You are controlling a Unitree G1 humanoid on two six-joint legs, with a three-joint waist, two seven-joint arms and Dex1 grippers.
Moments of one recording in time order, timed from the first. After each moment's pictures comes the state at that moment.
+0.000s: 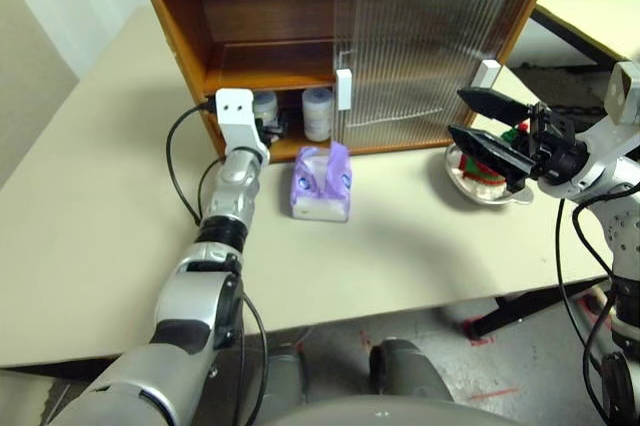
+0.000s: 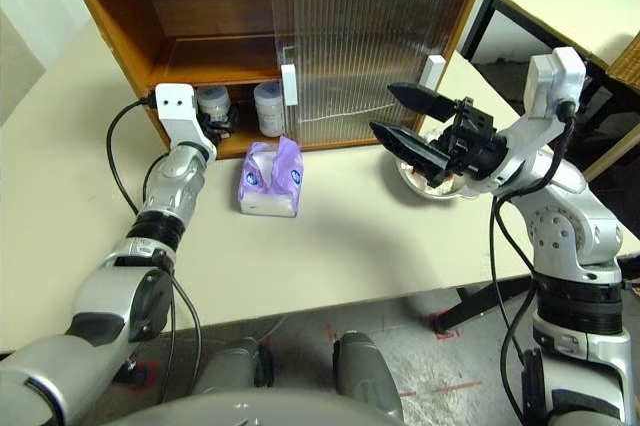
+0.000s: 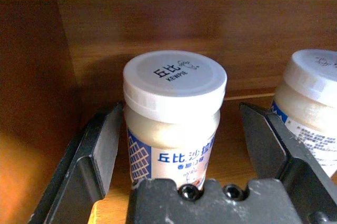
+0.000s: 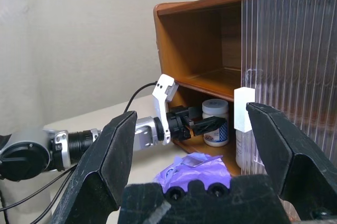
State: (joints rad) left arm -0.73 0.16 0.15 0.81 -0.09 -0.15 -0.10; right arm -0.33 -0.57 -0.27 -0.19 0.82 0.42 1.03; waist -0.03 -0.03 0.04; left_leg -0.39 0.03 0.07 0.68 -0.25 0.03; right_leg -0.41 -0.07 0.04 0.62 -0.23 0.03
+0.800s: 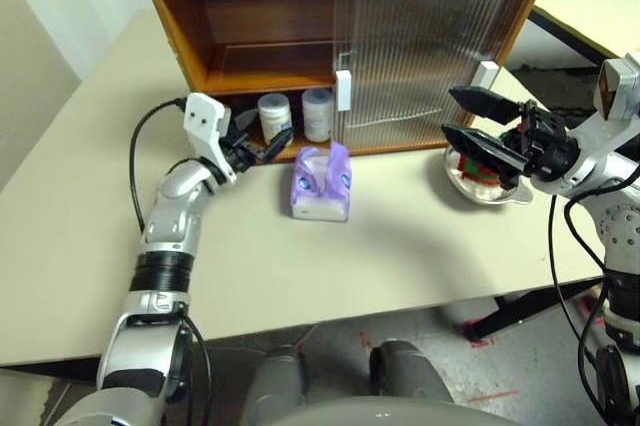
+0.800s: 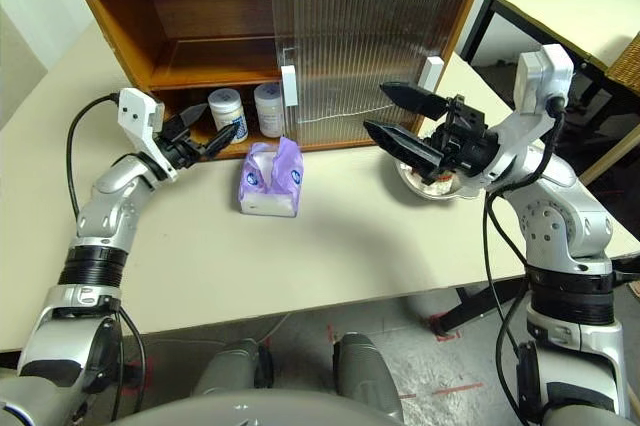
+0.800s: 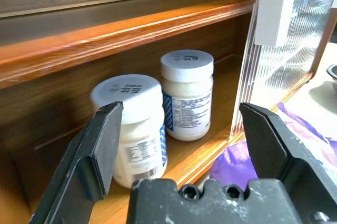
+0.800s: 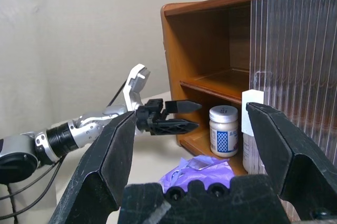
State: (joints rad) left arm -0.50 0.39 0.11 0.36 -0.28 0.06 -0.71; right arm -0.37 -0.56 -0.25 -0.16 0.81 0.42 1.05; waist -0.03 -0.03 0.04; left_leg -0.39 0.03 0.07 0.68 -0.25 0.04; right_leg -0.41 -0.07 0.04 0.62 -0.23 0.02
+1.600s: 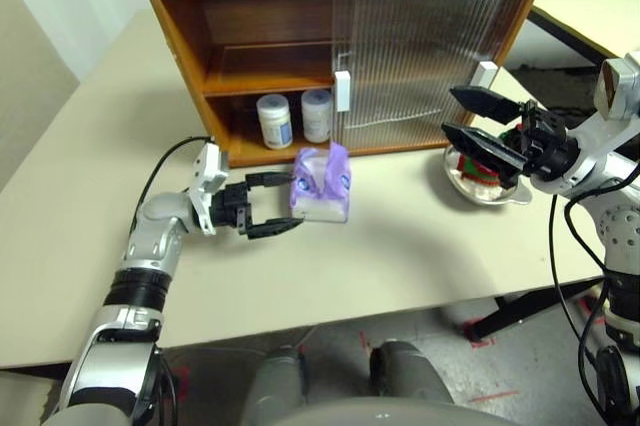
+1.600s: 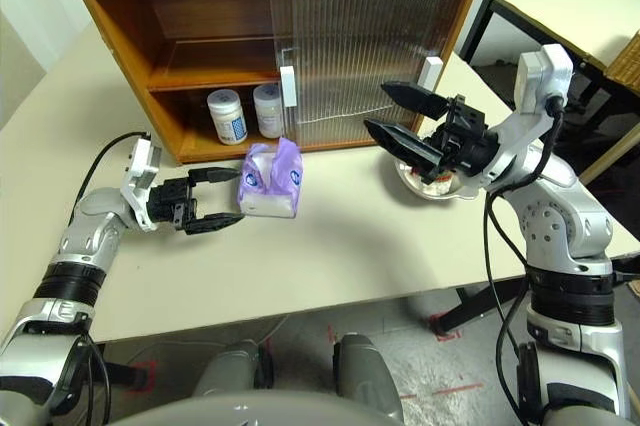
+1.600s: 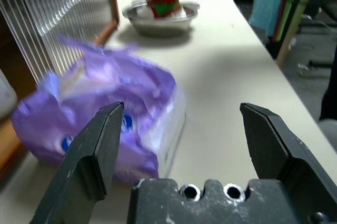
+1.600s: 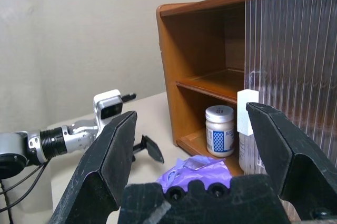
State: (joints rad) left arm -0.44 0.51 -0.02 0.54 -0.35 -0.13 -1.46; right arm -0.37 -0.56 -0.25 -0.16 0.81 0.42 1.03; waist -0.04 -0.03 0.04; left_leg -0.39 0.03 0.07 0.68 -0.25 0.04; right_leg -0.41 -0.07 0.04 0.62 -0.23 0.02
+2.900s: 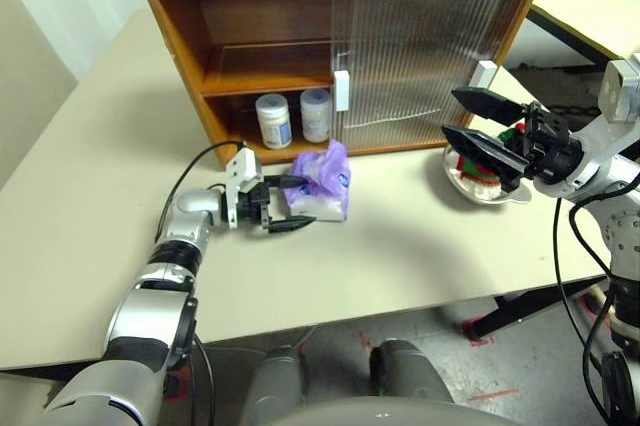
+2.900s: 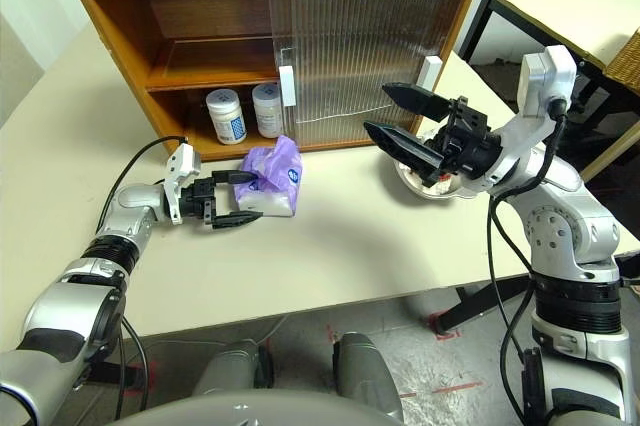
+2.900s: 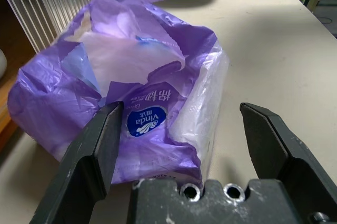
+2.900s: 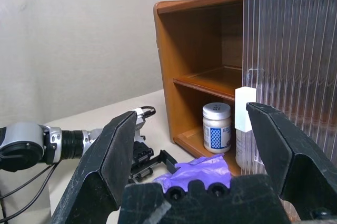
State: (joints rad) left arm -0.66 0.39 -0.03 1.07 -0.17 -0.42 -1.42; right arm -0.34 -0.58 -0.25 -0.21 0.82 0.43 1.00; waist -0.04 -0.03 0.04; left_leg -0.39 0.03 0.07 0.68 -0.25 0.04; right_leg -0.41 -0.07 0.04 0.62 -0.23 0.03
